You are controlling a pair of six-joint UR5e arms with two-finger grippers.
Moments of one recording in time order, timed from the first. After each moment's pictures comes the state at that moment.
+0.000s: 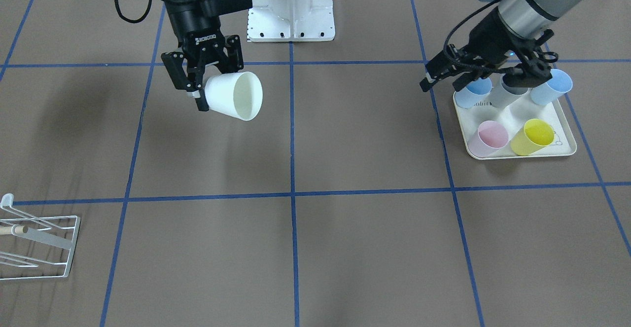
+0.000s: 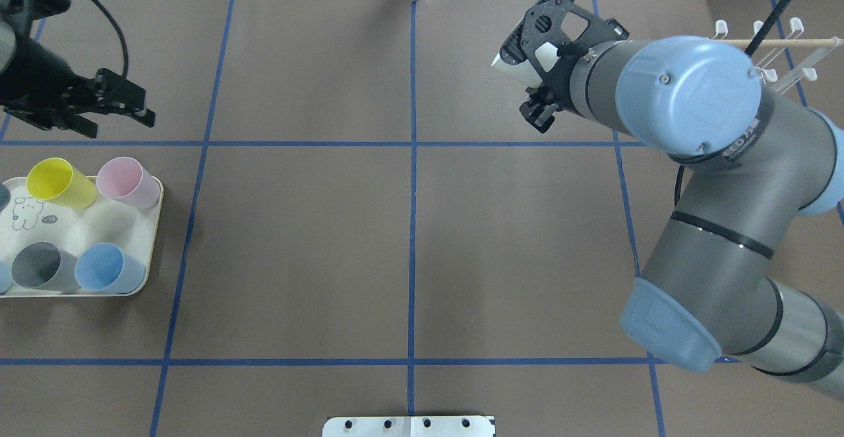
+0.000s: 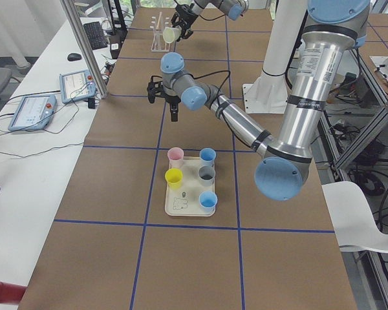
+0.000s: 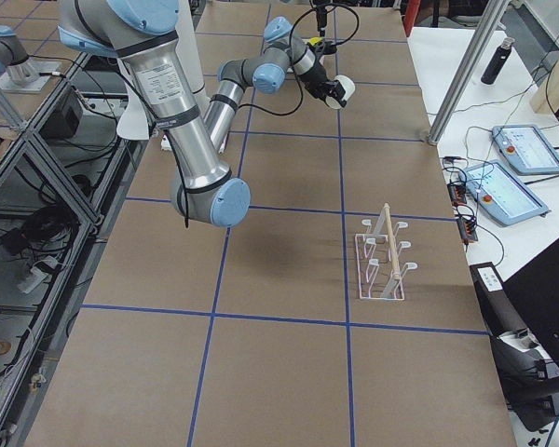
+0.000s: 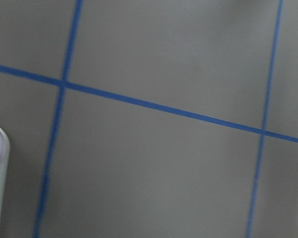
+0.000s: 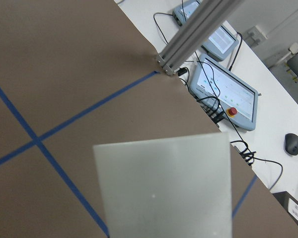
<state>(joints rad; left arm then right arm) -1.08 -1.76 -1.98 -1.69 -2.32 -0.86 0.67 -1.05 2.10 -1.66 1.41 0.20</state>
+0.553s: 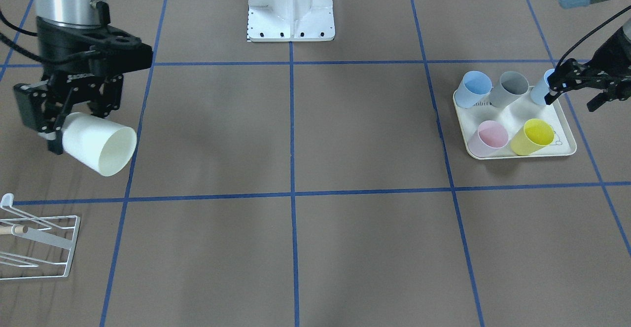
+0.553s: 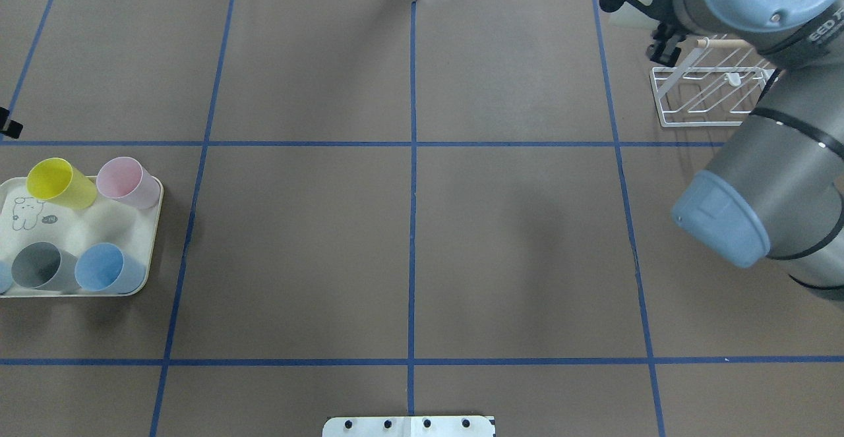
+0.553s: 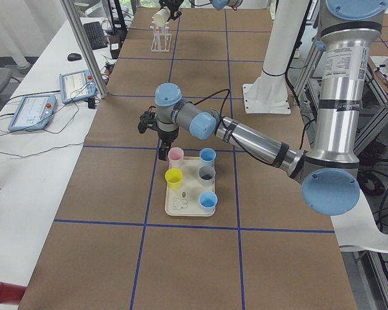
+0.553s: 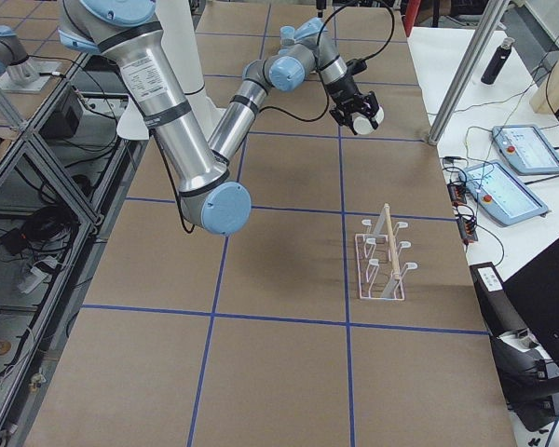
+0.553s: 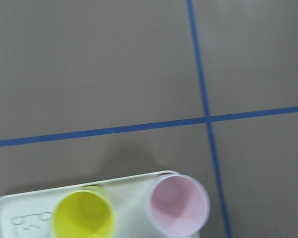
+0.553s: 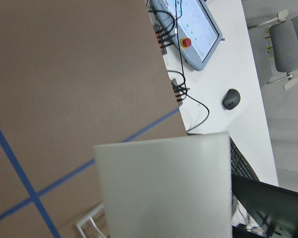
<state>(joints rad) -1.26 -1.59 -1.94 -1.67 -2.30 -0.34 0.91 -1.07 2.05 -1.85 1.44 -0.32</state>
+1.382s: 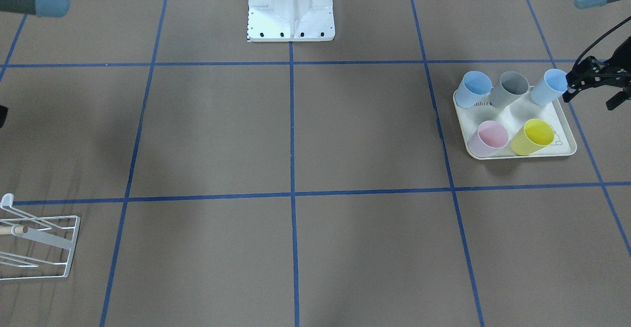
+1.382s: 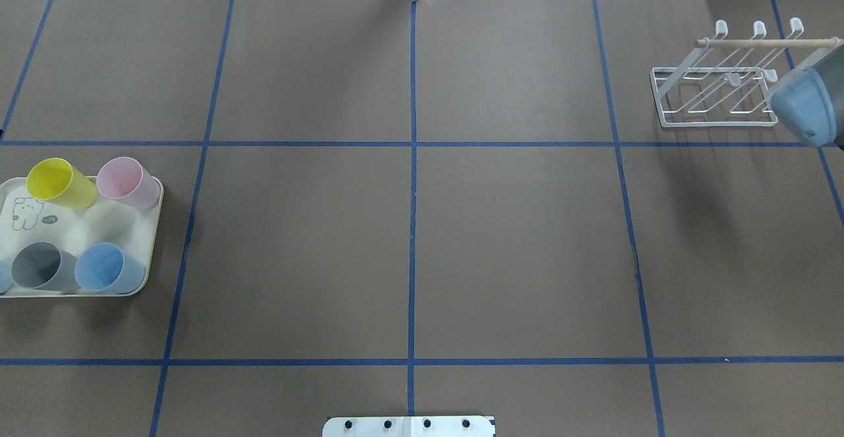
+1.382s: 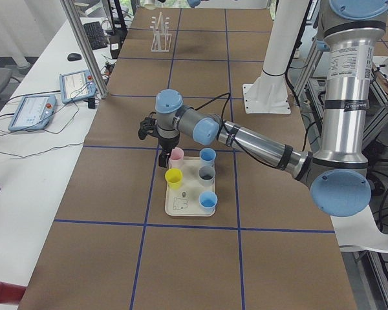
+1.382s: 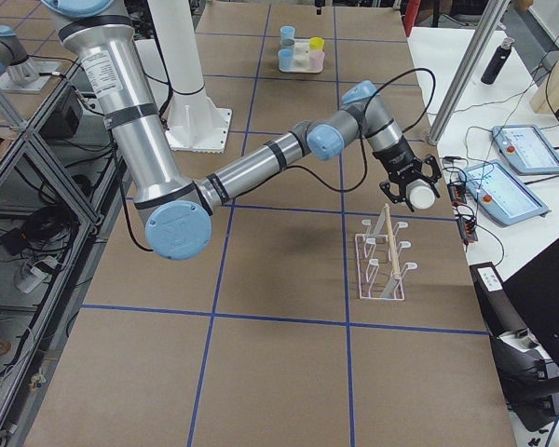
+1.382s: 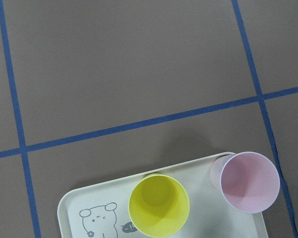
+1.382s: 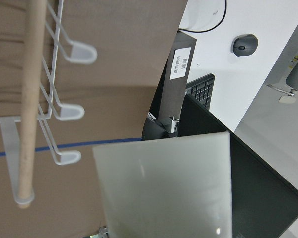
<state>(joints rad) -1.28 -1.57 -1.93 -1.67 -2.31 -0.31 1.21 -1.22 1.66 -1.33 1.44 -1.16</state>
